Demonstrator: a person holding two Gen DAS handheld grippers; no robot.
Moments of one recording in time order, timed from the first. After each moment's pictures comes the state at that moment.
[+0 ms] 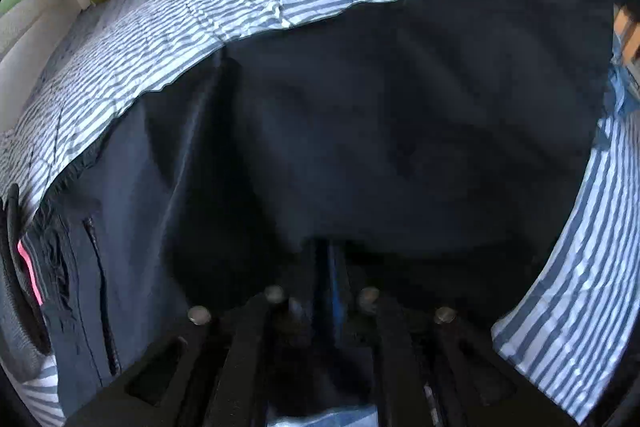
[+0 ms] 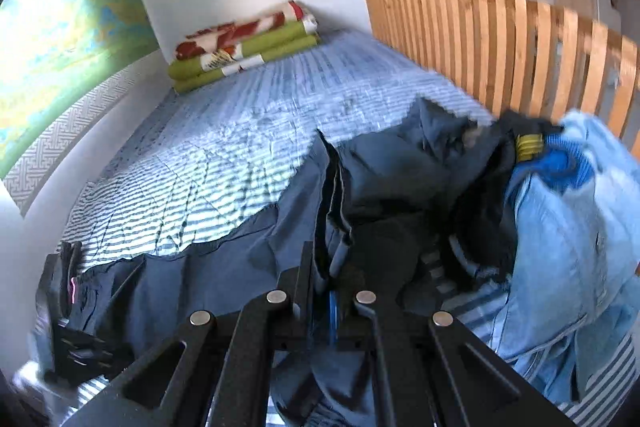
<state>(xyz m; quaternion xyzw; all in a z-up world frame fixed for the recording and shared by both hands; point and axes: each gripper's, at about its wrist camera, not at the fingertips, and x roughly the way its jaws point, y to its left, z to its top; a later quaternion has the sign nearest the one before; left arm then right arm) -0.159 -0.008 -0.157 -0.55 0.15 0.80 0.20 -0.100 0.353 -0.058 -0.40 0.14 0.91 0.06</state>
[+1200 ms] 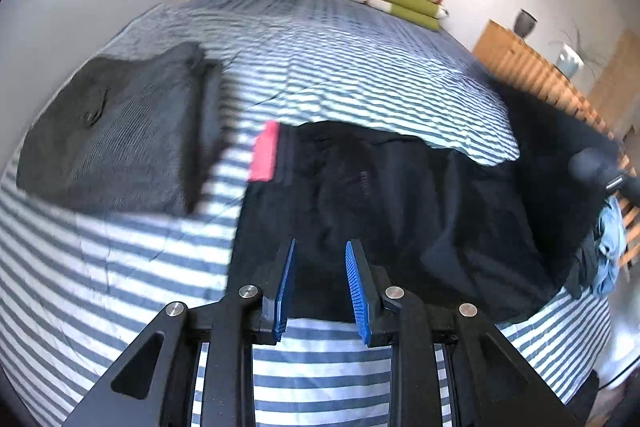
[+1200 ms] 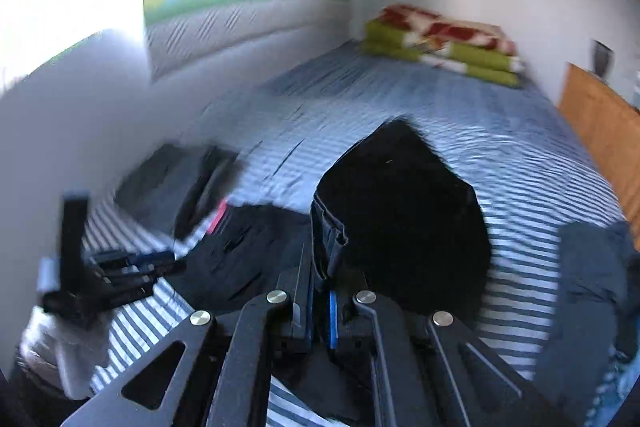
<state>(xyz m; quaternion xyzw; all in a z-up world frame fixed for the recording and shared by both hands) -0.193 -0.225 -0.320 -0.44 -0.12 0.89 0.05 -0.116 -0.035 -0.051 -0.38 -0.07 0.90 -0.21</state>
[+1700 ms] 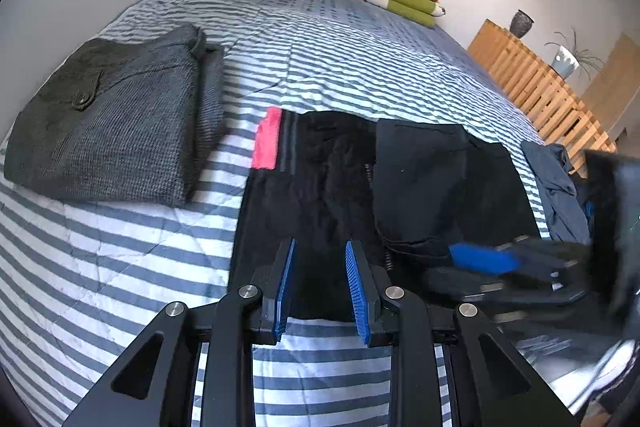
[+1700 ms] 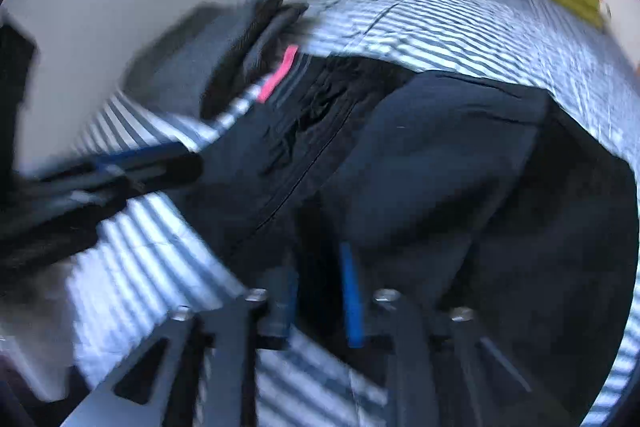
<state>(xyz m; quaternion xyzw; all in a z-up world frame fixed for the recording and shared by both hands) -0.212 -0.255 -0.340 -0.45 -0.13 0.88 0.07 -0.127 -0.080 -0.145 -0.51 -0.03 0.81 -0.29</state>
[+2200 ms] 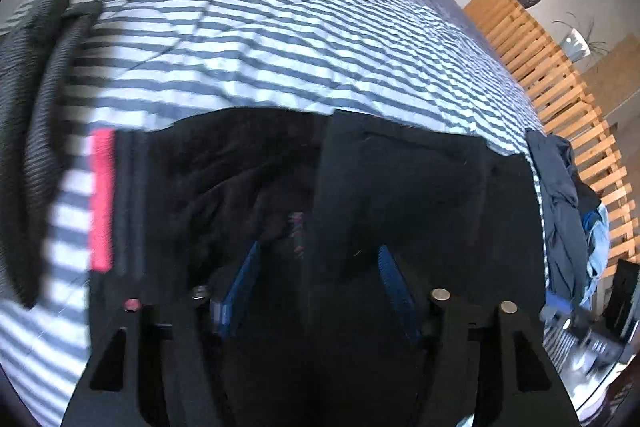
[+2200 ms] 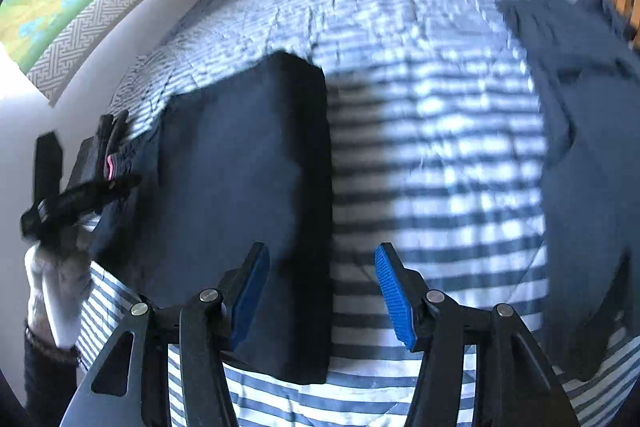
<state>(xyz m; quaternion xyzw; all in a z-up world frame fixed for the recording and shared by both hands) -0.340 -0.181 -0.372 -0.53 -0.16 0.82 0.13 -0.122 0.155 -0.168 -0.54 0.14 0.82 -0.13</state>
